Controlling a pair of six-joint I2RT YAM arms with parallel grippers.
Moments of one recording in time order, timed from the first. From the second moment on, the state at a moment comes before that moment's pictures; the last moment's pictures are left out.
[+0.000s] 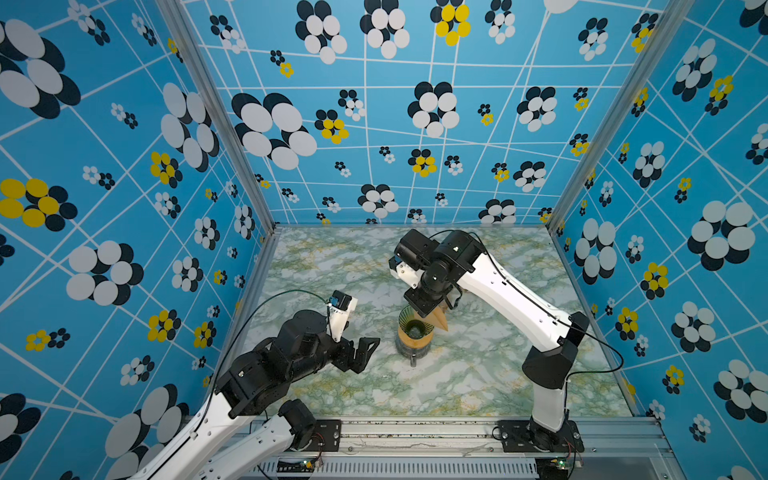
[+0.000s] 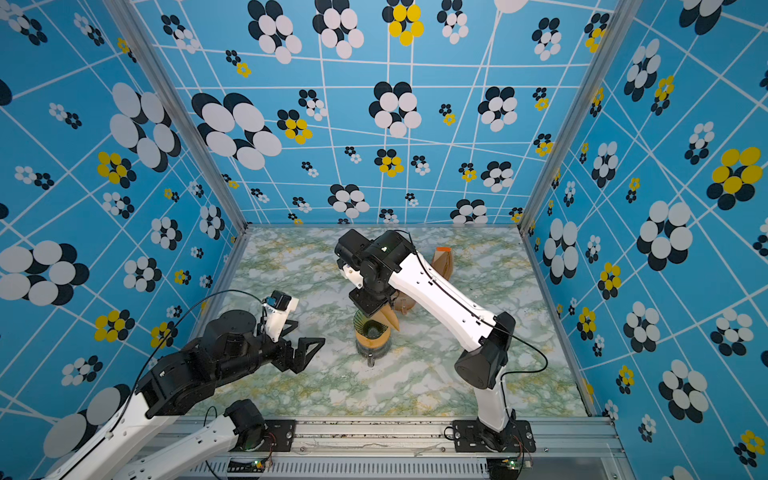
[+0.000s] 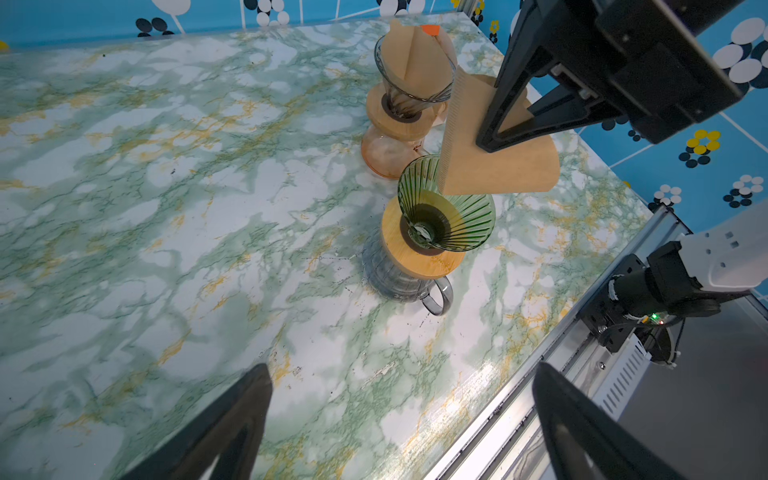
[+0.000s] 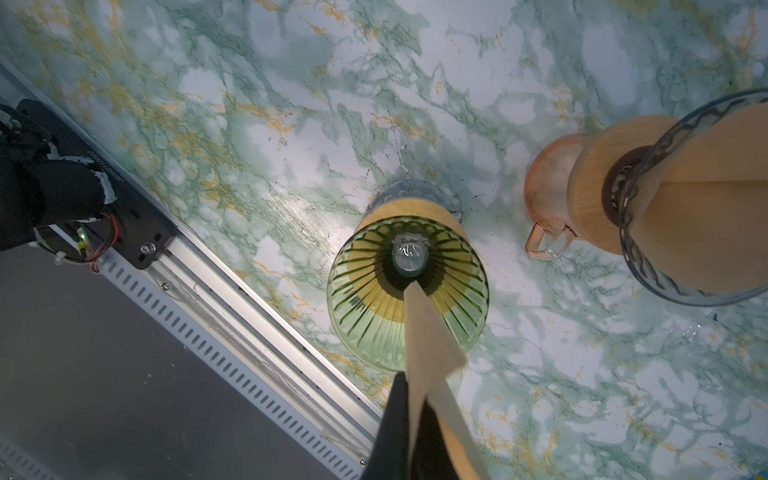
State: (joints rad) left arm -0.76 0.65 0.92 -0.86 0.04 -0.33; right arm 0.91 1.96 2.24 -1.61 0.02 0.08
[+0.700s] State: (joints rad) left arm -0.77 0.63 0.90 -0.83 0.02 -0.35; right arm 0.91 1.99 2.25 -1.60 0.02 0.09
